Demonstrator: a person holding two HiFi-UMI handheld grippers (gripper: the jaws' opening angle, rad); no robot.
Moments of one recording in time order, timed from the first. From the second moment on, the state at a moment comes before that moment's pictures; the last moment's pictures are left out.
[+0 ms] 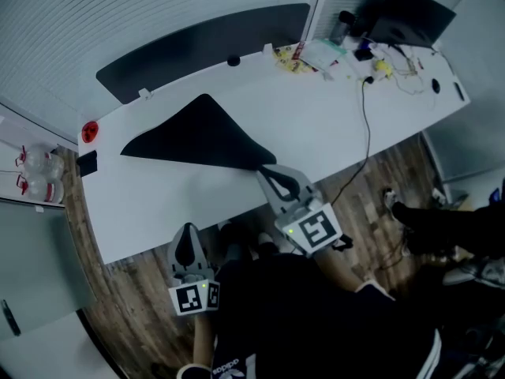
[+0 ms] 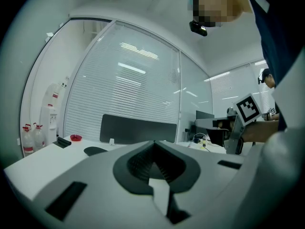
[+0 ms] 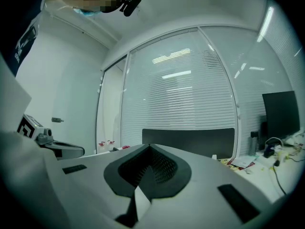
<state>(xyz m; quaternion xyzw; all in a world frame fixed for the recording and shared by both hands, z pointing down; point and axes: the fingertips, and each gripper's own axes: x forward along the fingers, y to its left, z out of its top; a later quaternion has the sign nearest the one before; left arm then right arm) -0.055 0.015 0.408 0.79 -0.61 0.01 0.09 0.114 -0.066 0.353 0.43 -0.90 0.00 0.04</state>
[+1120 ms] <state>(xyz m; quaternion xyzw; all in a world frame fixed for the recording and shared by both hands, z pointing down) -0.023 0.085 0.387 0.74 -0.67 0.00 0.05 0.123 0.018 0.368 0.36 -0.93 0.03 0.02</state>
